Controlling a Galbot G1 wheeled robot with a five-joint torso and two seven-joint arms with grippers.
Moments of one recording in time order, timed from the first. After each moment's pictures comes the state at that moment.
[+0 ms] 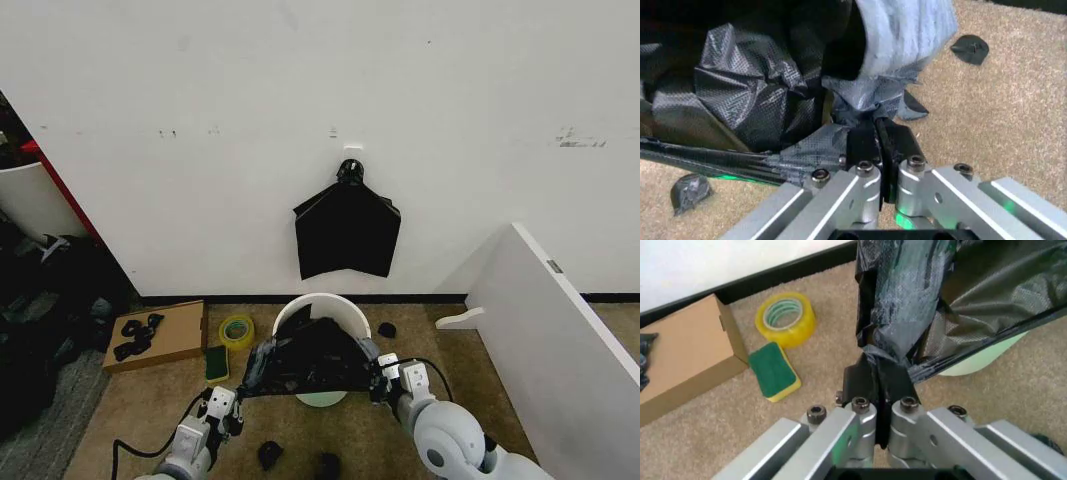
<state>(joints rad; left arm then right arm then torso) 1.64 -0.77 -0.18 -2.13 -0.50 0.31 -0.40 -1.20 0.98 -0.08 2.01 0.80 -0.67 0.56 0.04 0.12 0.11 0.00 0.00</state>
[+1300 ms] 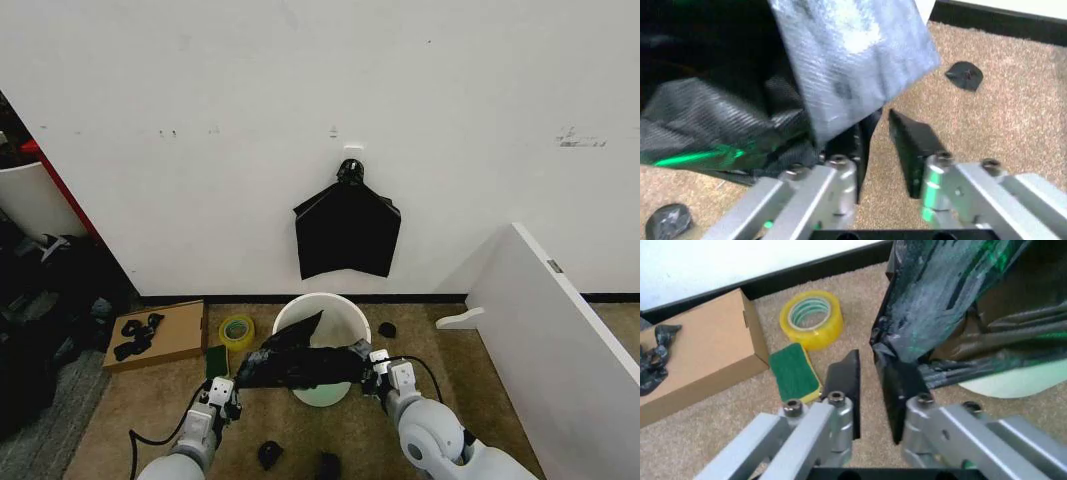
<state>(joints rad) 1.54 -0.86 -0.17 -2.00 -0.47 0.28 -0.41 -1.20 1.01 -0.10 1.96 0.68 -0.56 0.50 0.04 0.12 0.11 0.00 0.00</state>
